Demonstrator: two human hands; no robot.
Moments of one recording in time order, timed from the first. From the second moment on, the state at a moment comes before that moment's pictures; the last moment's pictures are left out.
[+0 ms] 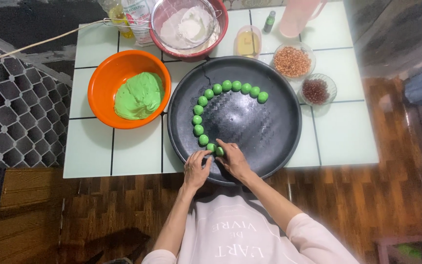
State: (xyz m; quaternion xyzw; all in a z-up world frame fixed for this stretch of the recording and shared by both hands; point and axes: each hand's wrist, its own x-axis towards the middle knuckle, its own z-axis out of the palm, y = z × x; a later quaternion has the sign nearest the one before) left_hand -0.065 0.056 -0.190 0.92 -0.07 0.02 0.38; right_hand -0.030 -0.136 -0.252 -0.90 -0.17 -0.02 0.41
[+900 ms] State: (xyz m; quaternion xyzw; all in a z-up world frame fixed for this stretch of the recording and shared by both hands) left_hand -0.074 0.054 -0.199 0.92 -0.09 0.14 0.37; right_hand -0.036 -0.149 -0.226 -0.95 -0.17 -0.03 0.25
